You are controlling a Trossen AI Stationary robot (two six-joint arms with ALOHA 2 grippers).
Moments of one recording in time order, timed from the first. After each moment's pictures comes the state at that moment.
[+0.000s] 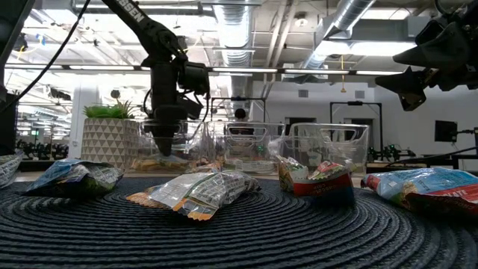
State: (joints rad) left arm 0.60 1.77 1.18 -0.83 -0.01 0.12; right arm 0.18 0.12 0.01 0.04 0.13 0.27
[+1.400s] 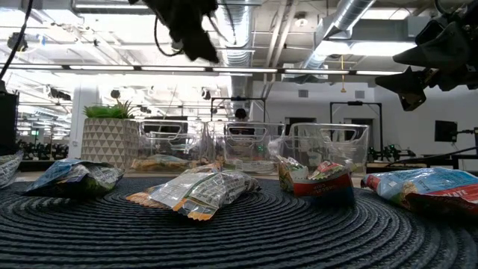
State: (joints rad) left arm 0.25 1.41 1.24 -0.59 0.25 0.22; right arm 0.18 0.12 0.01 0.04 0.13 0.27
